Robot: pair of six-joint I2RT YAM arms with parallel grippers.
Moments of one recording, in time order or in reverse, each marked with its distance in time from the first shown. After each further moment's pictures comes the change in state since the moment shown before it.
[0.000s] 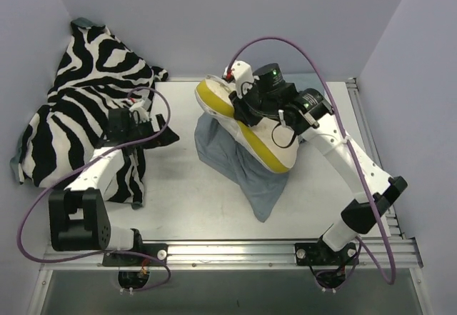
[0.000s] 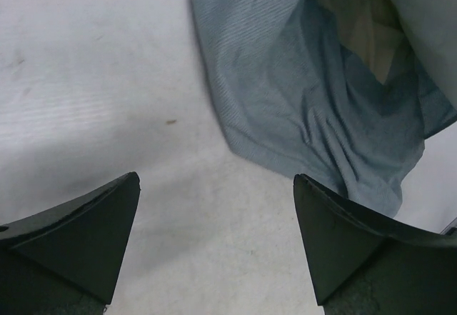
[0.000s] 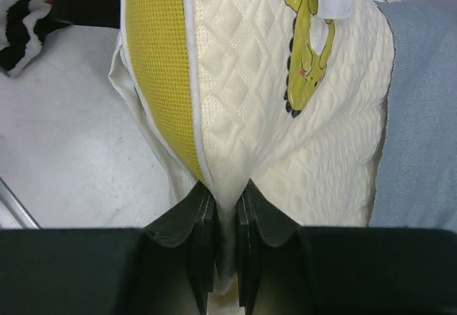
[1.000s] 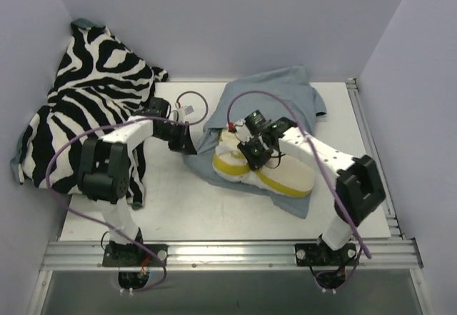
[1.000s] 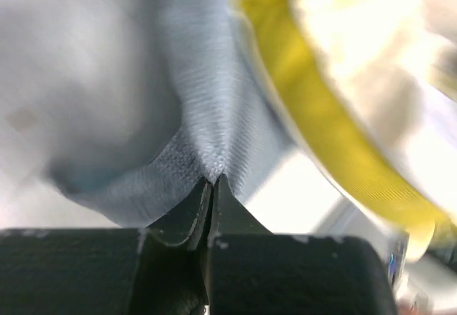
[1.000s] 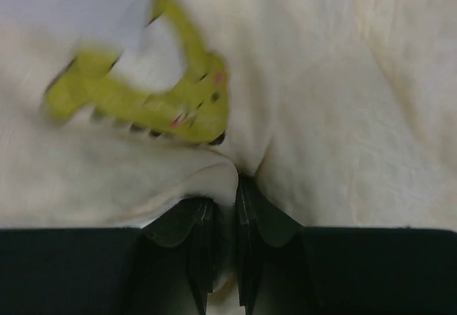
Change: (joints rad) left arm -0.269 0.551 0.398 -0.319 0.126 0.162; right arm -0.065 -0.050 -0.612 0.079 -0.026 0.014
